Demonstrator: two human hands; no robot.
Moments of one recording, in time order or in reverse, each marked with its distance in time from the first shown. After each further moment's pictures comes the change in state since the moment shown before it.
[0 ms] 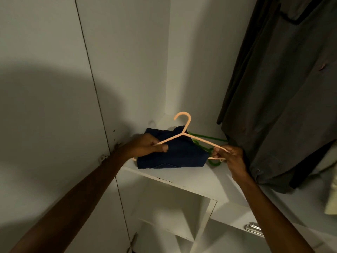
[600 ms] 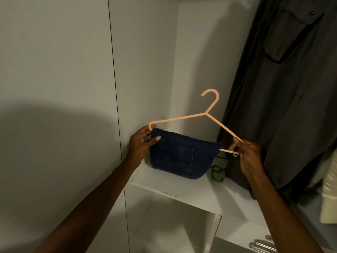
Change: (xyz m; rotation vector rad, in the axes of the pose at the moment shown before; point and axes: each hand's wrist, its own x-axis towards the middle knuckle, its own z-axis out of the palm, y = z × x) left_hand -0.020 0.007 -0.030 -0.749 0.709 0.191; right_hand 0.013 -0.094 -0.010 0.265 0.215 -0.122
